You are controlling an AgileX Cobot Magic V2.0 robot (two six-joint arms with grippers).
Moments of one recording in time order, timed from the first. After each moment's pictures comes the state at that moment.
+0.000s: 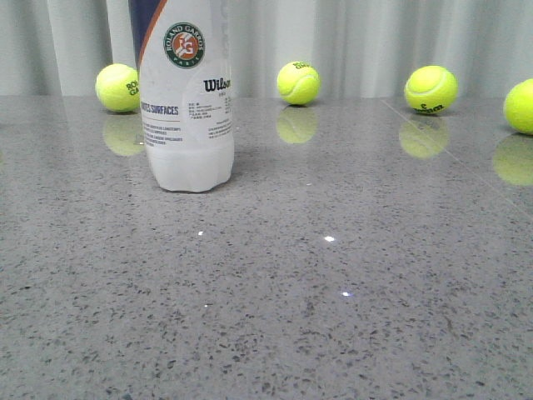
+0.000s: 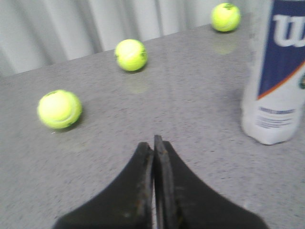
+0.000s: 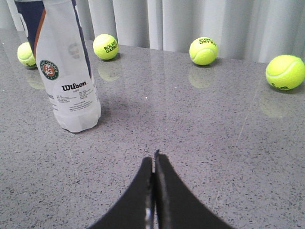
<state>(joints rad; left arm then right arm) -0.20 0.52 -0.65 -0.05 0.54 0.22 0.43 0.33 -0.34 0.27 0.24 -0.17</state>
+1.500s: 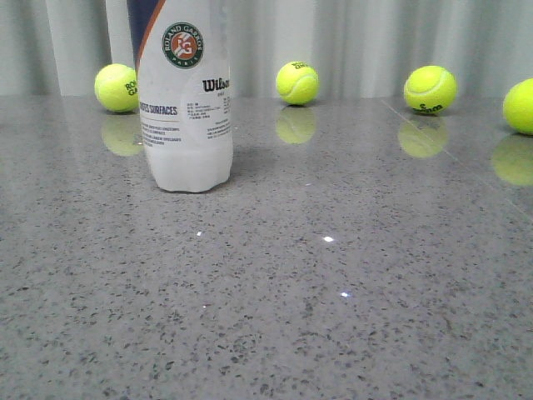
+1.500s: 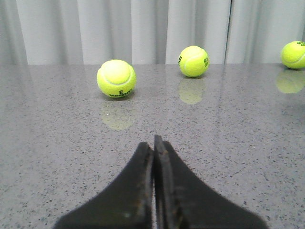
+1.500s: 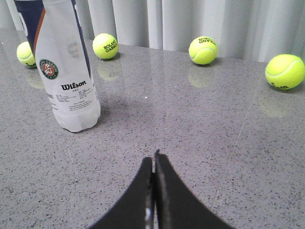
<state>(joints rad) -0.06 -0.01 0.00 0.05 0.12 -0.02 0.43 0.33 -0.34 0.27 0.24 -0.17</state>
